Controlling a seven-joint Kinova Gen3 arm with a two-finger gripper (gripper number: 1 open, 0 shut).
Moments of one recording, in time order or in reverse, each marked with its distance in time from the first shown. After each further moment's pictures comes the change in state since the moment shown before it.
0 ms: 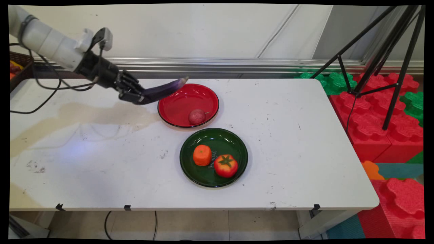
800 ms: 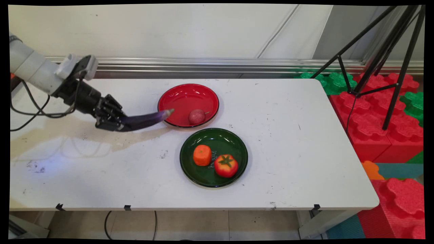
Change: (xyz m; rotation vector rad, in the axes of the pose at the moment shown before) arm -0.055 0.041 -0.008 -0.073 -0.127 0.045
